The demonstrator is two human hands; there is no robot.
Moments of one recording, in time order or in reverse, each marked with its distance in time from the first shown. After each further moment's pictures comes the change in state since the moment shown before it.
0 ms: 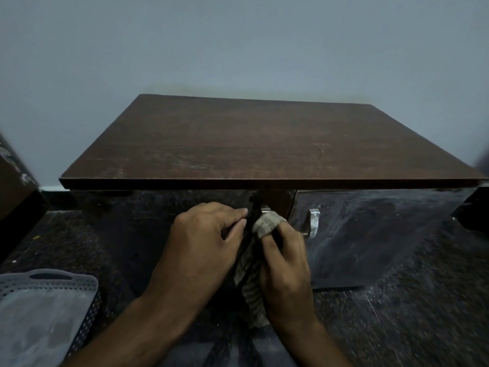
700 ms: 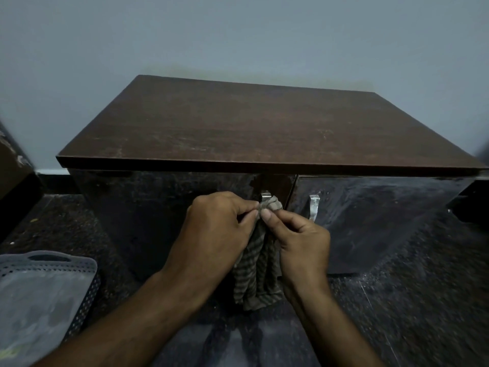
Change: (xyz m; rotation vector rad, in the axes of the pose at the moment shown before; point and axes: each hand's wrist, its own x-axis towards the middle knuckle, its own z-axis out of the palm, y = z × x) left_hand 0.001 0.005 0.014 -0.029 -0.067 -0.038; right_hand 0.032 -0.004 -0.018 0.965 0.006 1.028
